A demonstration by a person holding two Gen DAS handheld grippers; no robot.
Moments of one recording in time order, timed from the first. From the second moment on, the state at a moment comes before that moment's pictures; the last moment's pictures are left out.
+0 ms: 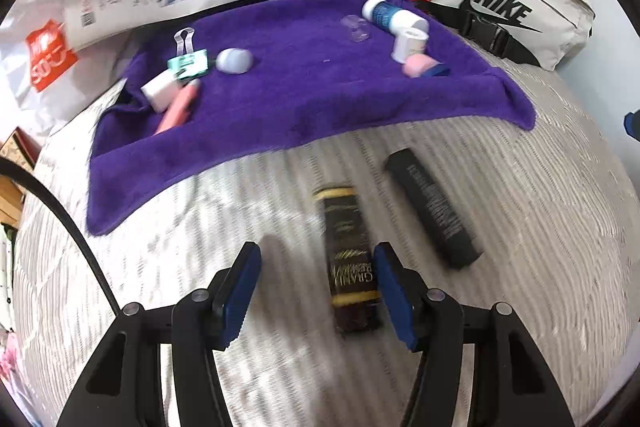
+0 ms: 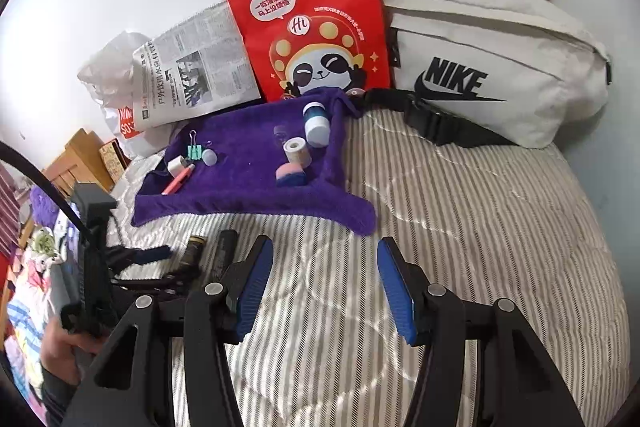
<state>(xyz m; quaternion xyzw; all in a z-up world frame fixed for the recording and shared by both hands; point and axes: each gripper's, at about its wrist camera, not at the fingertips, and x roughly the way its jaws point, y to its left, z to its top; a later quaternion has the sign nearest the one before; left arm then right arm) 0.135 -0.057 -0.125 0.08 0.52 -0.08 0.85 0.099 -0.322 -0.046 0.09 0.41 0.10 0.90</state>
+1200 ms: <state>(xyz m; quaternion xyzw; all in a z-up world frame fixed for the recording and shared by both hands) 0.126 0.029 -0.117 0.08 0.49 -0.03 0.87 0.121 -0.205 -0.107 0.02 0.48 0.20 0.85</state>
